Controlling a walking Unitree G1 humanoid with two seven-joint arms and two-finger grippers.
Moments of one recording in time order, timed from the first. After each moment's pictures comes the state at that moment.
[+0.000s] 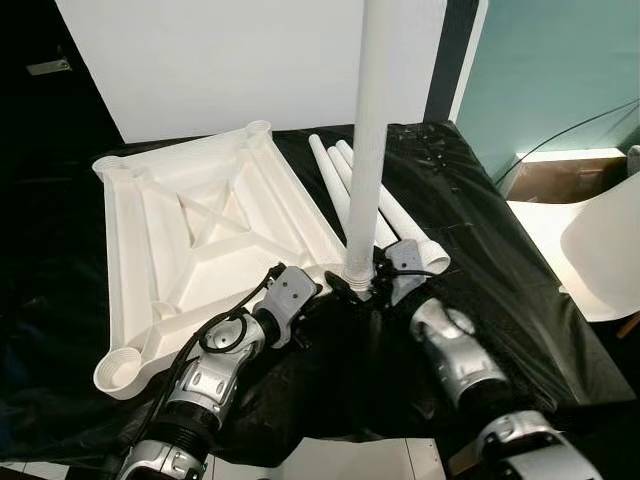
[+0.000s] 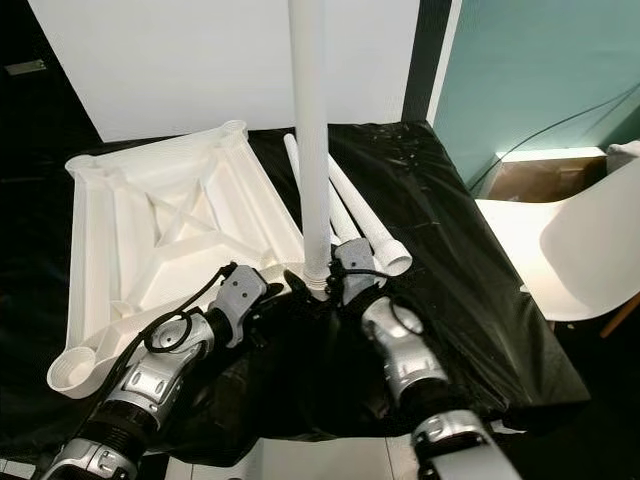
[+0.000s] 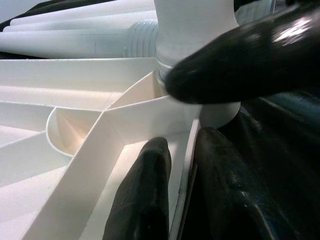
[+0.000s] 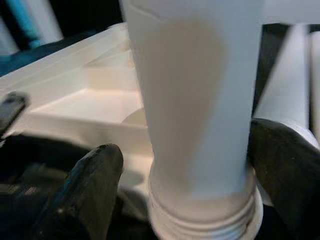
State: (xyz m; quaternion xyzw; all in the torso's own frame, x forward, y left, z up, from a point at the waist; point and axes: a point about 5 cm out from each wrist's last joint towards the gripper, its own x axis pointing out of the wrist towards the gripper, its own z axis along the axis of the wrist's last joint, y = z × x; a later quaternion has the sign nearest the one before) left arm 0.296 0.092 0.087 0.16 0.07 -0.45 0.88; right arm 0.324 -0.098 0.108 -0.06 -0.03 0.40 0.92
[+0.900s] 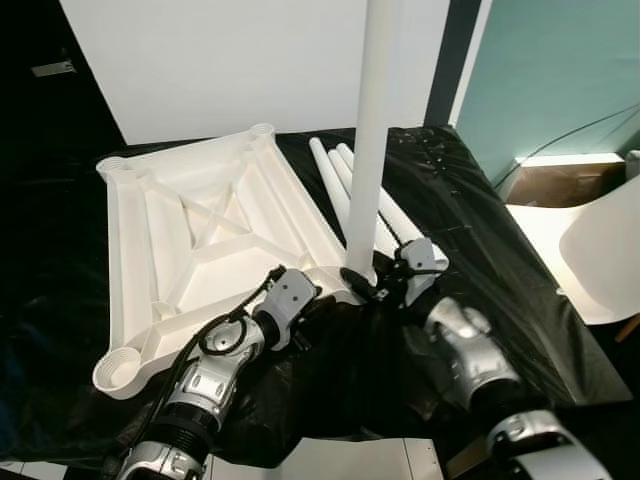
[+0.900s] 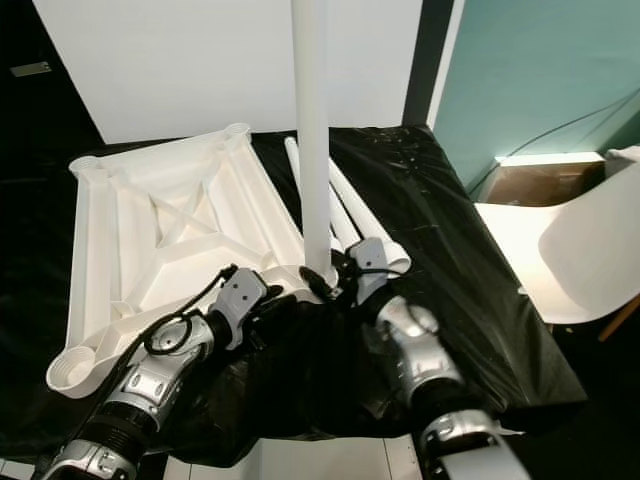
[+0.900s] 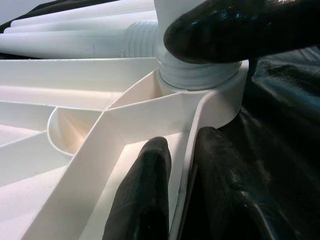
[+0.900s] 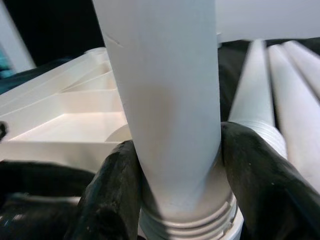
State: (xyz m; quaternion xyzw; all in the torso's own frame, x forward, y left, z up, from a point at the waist) left arm 0.297 0.095 0.086 0.16 0.08 -0.44 0.88; right arm 0.318 -0.094 0.094 -0.02 -0.04 0.28 0.96
